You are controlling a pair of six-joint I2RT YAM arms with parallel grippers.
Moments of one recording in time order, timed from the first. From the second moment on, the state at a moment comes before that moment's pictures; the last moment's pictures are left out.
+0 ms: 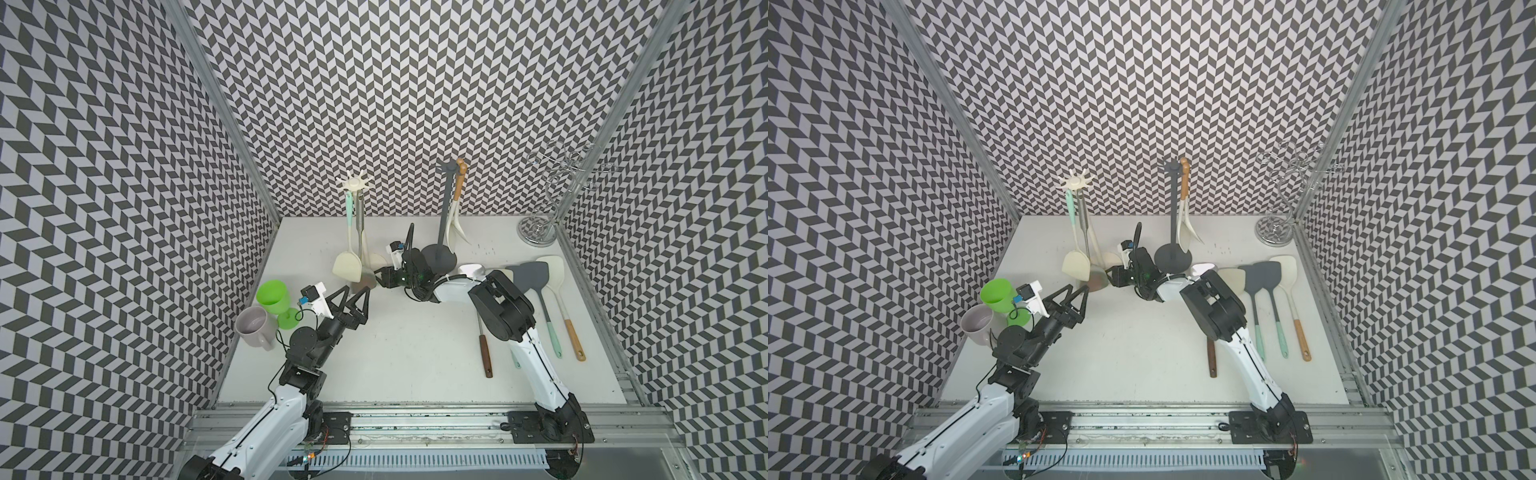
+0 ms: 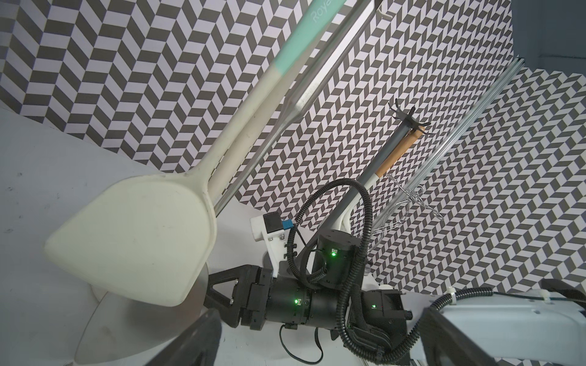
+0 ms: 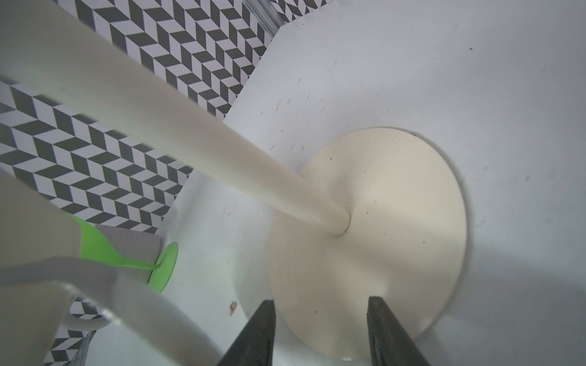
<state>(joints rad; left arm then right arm) -0.33 0.72 0.11 0.75 0.16 -0.67 0.70 2.37 1.55 0.37 -0.33 0.53</state>
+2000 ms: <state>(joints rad) -0.44 0.80 0.14 0.75 0.17 -0.58 0.64 1.77 0.90 0.45 -0.22 0.53</state>
